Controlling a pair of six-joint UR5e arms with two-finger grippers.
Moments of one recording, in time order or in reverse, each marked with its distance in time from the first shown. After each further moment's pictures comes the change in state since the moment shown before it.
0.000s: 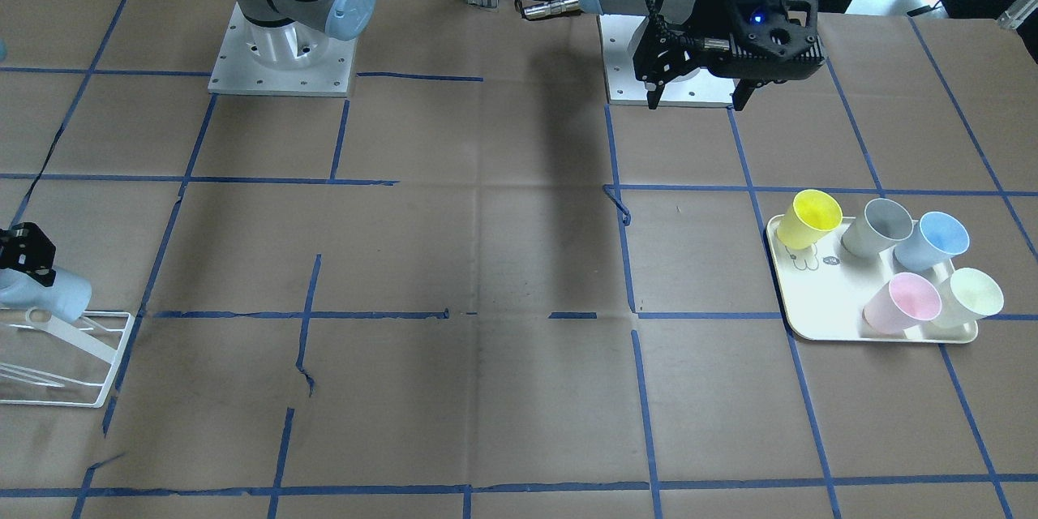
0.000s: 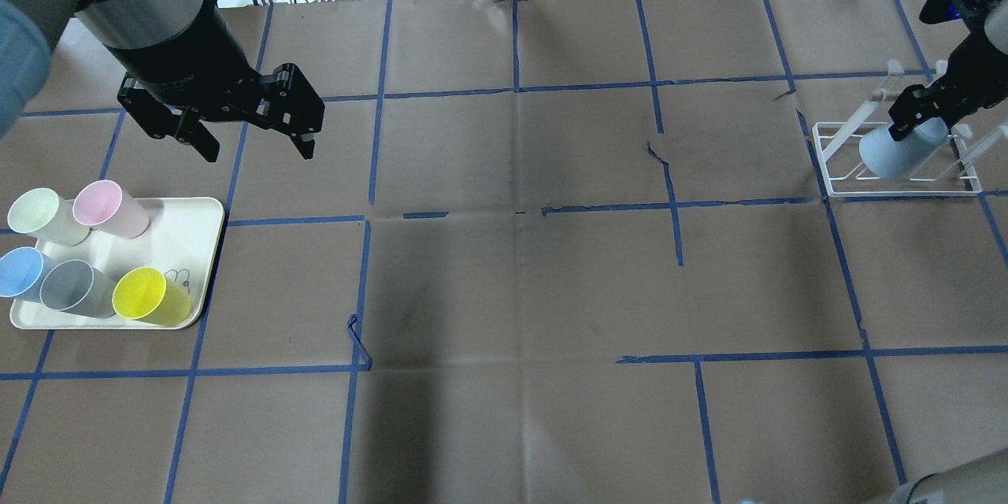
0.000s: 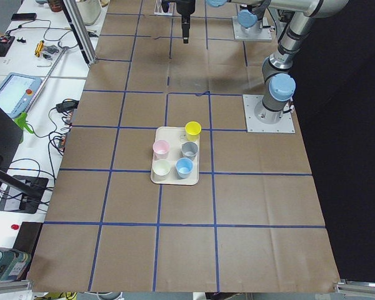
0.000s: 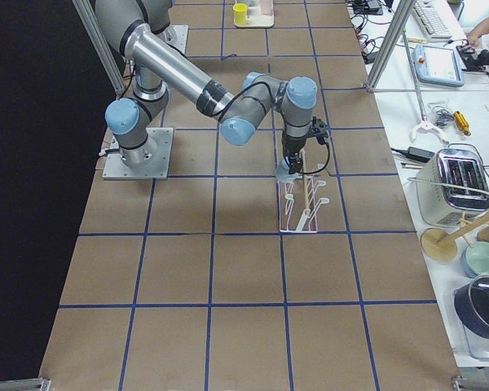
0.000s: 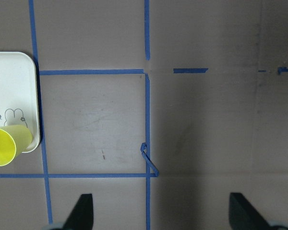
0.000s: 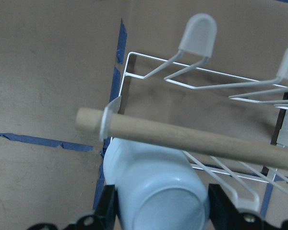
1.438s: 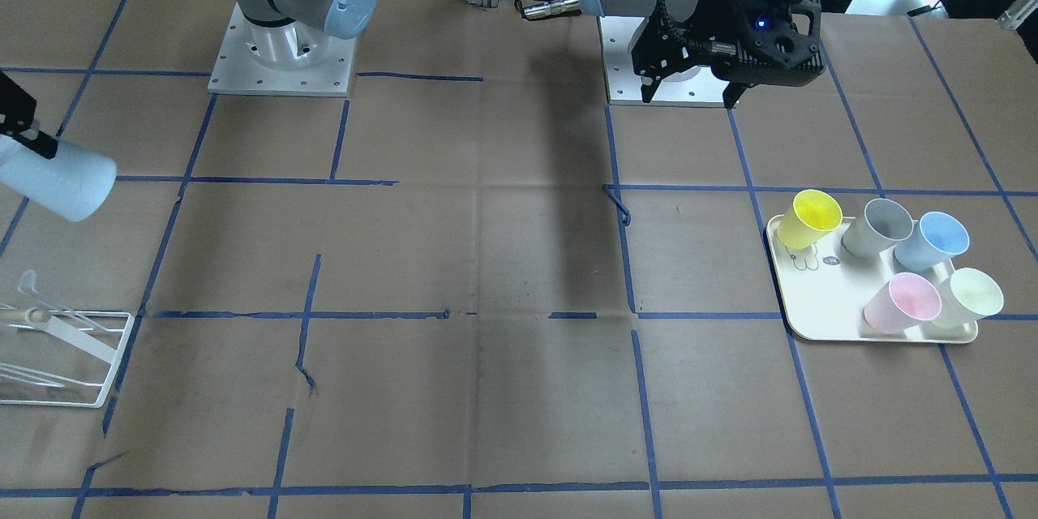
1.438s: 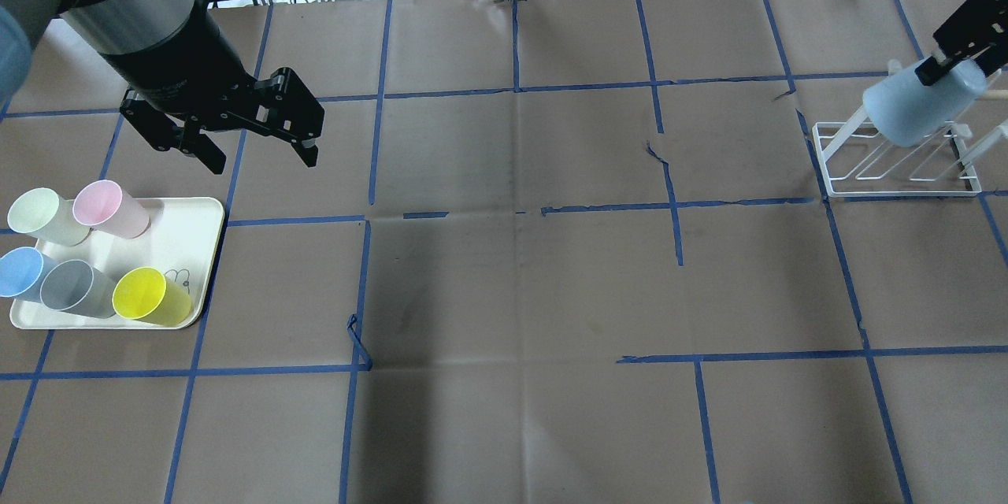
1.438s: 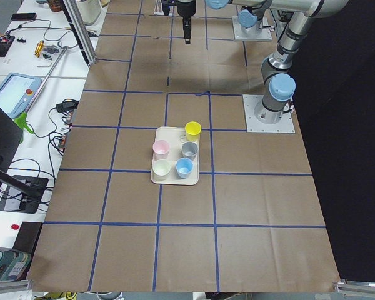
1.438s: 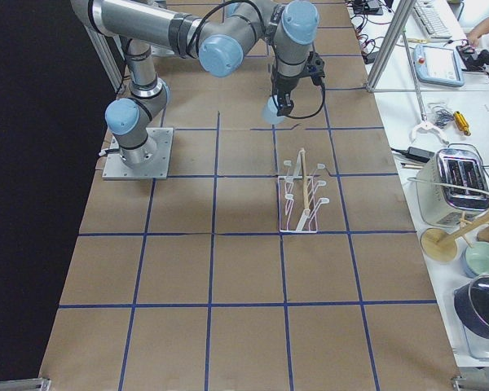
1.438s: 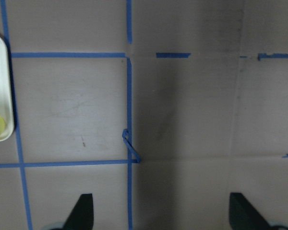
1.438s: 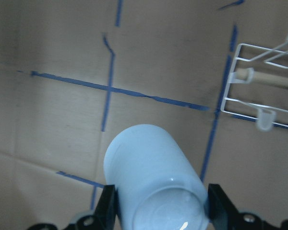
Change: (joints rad) left arm 0.063 0.005 -0.005 -0.087 -0.135 0.066; right arm 0.020 -0.159 -0.301 0.728 0.287 -0.028
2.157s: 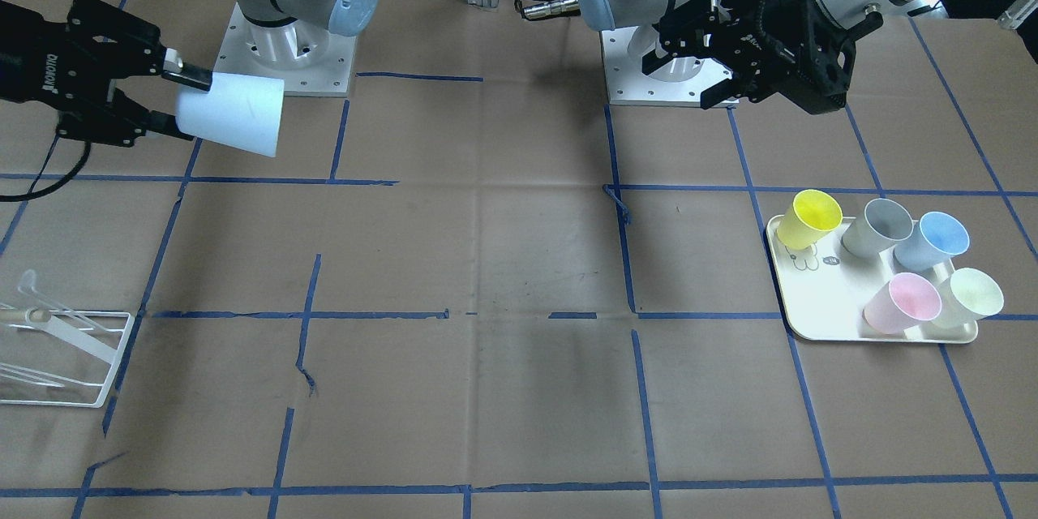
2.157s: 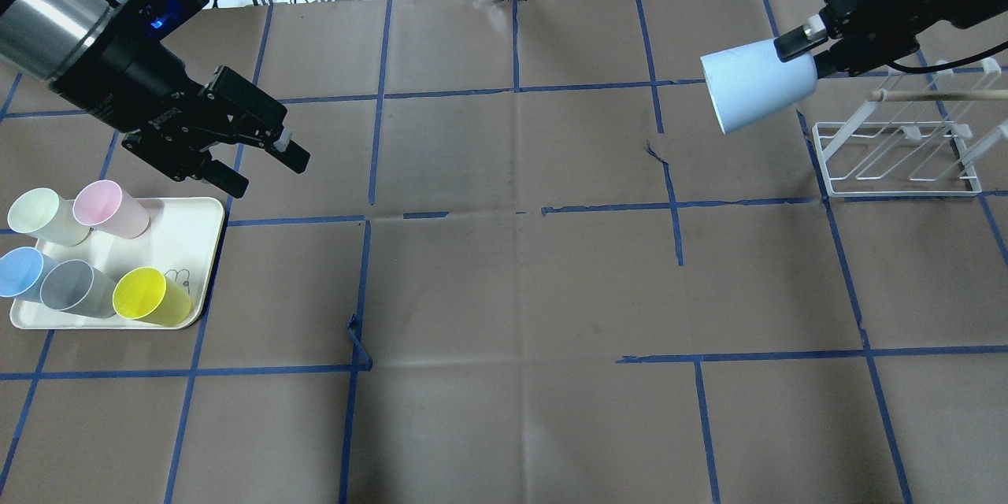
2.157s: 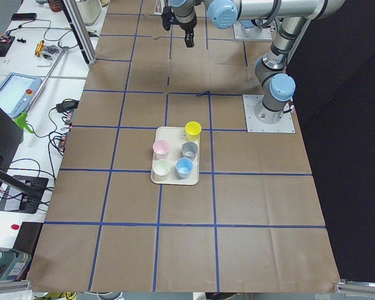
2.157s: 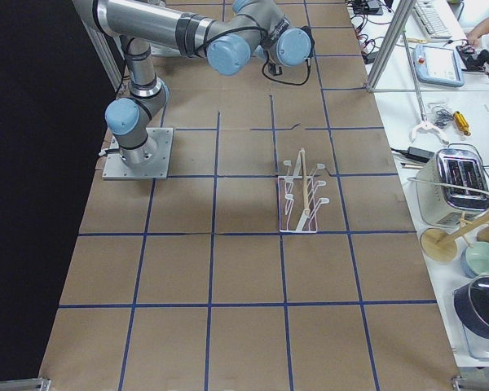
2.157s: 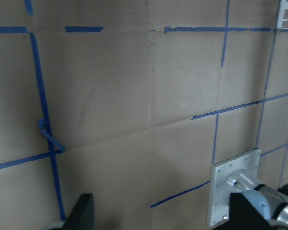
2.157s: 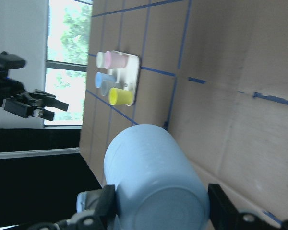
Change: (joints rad) left arm 0.211 0.001 -0.046 -0.204 -0.419 0.365; right arm 0.054 0.020 0.043 0.479 0.581 -0.311
